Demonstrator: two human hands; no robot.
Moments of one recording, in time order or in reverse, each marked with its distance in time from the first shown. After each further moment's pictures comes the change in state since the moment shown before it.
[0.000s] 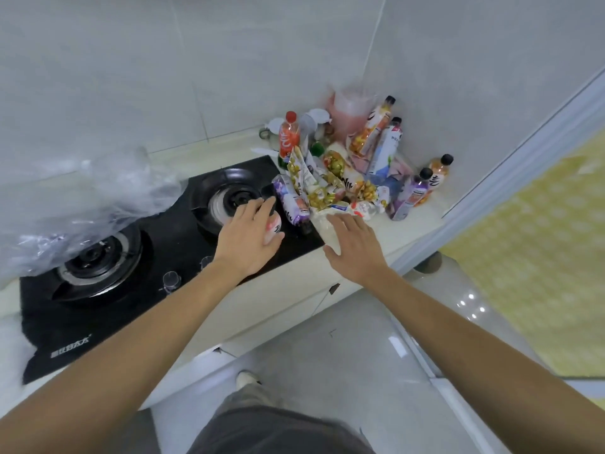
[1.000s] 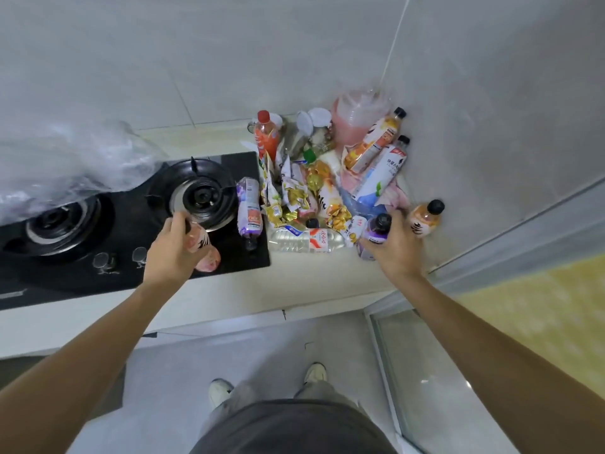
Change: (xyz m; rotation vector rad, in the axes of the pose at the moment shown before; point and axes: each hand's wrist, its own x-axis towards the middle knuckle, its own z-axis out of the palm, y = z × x) left_hand 0.056 0.090 0.057 -0.199 0.193 -0.711; right_hand 0.126 0.291 -0.002 0.406 0.091 0.148
